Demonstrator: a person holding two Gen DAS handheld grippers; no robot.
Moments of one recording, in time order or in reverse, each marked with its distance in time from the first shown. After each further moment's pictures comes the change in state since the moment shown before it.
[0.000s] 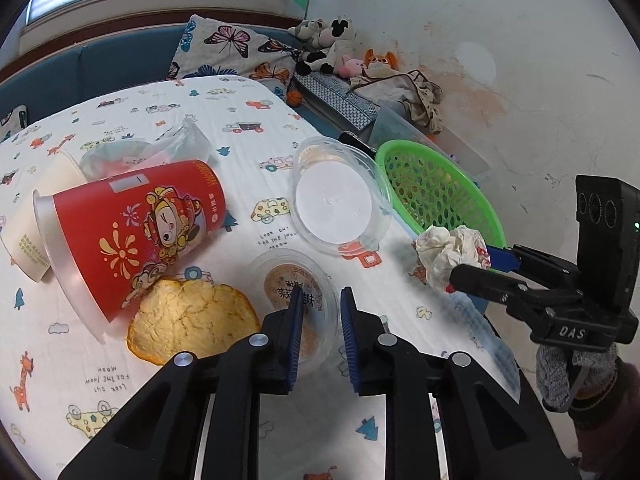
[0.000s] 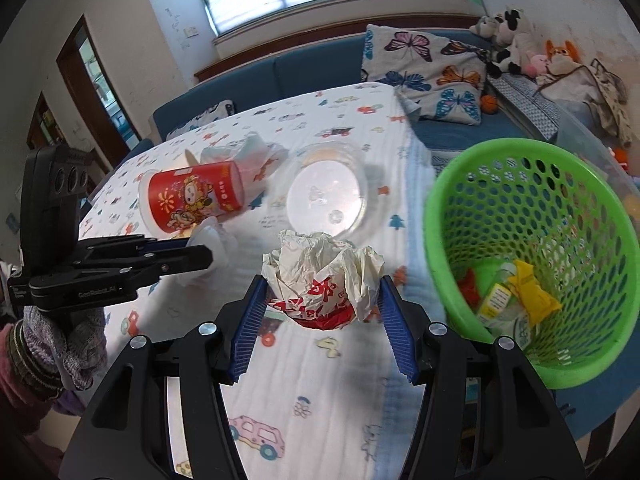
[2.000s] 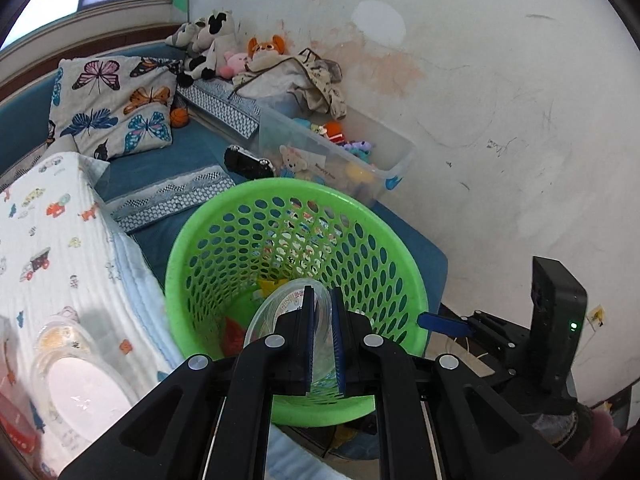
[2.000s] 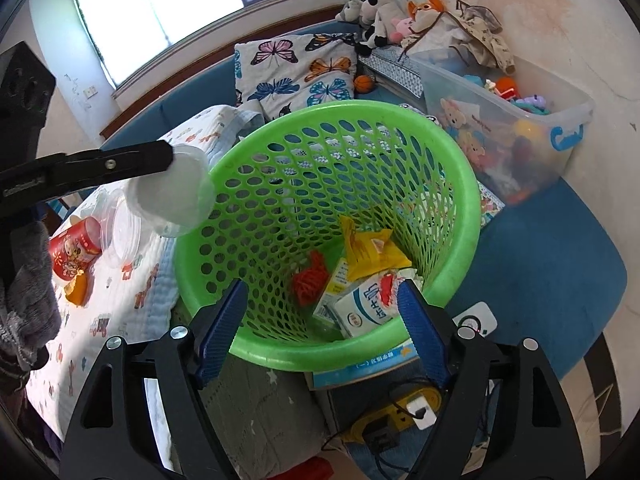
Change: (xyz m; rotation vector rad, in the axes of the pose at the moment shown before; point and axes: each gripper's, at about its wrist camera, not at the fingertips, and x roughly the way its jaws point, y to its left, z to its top) left arm 0.117 -0.179 0.112 0.233 0.069 -0.192; right arm -0.054 -0.171 -0.045 0.282 -0.046 -0.220
